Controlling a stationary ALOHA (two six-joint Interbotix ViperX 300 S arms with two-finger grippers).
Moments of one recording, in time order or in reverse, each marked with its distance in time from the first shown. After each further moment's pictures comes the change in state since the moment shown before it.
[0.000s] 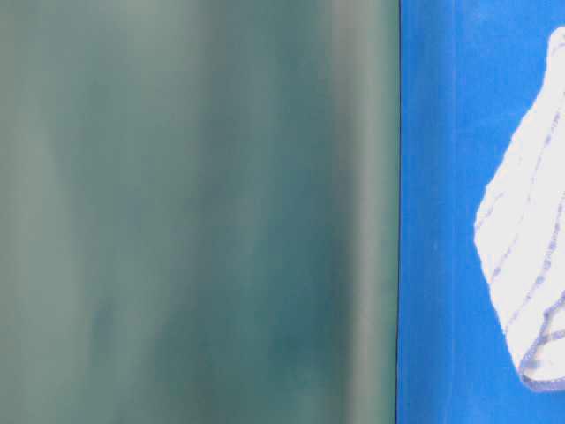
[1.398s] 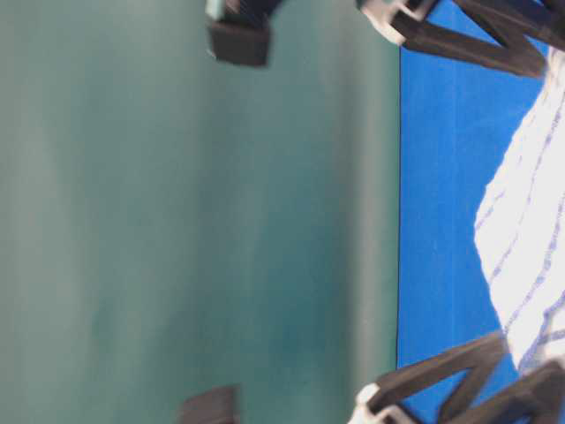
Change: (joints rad) left arm -0.040 1.020 -0.222 -0.018 -0.161 0.000; right arm 0.025 0.996 -0.282 0.006 0.192 0.063
